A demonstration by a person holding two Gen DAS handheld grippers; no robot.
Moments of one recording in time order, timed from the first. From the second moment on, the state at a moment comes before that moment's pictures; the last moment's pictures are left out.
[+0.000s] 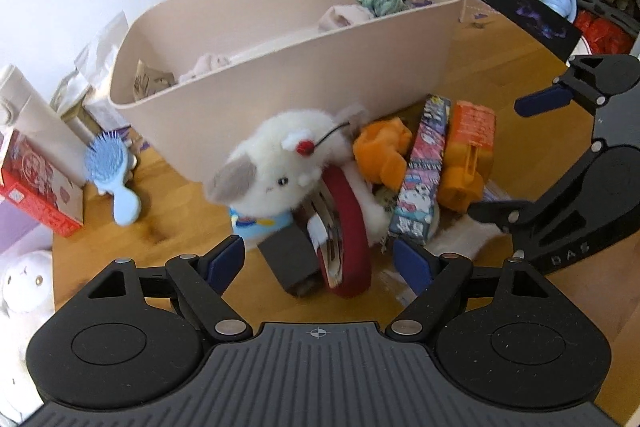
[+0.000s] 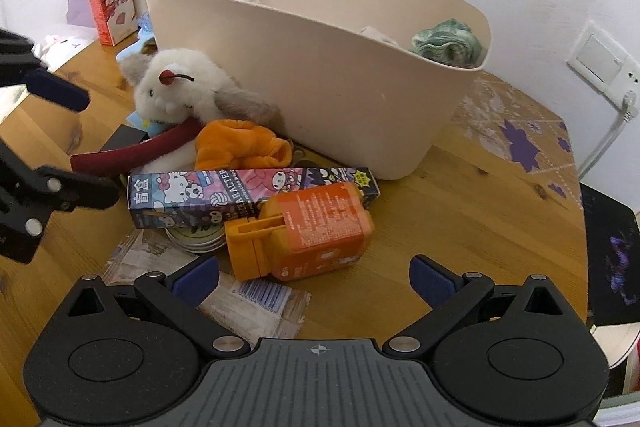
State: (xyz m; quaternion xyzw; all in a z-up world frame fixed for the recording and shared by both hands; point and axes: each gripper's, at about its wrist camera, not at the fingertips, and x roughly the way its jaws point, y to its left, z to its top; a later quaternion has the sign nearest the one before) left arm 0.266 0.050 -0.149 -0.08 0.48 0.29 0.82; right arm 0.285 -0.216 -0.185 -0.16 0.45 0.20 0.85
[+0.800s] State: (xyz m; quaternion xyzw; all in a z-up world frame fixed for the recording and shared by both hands) left arm 0.281 0.058 -0.159 -0.09 0.49 0.25 0.83; right arm 0.293 -0.219 -0.190 -0.14 0.45 0.23 0.85
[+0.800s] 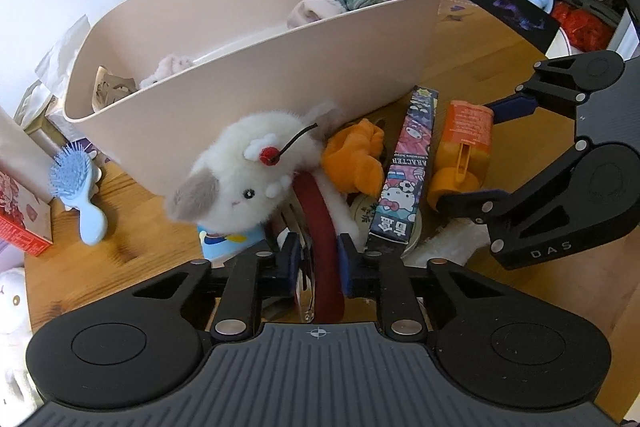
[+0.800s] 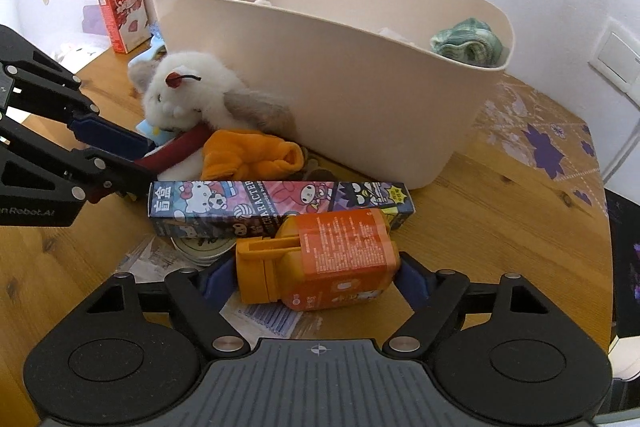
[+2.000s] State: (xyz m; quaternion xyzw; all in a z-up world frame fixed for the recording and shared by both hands) left arm 0.223 0.041 -0.125 -0.15 0.47 0.24 0.84; right arm 0.228 -0.241 -0.143 -0.12 0.40 0.18 0.89
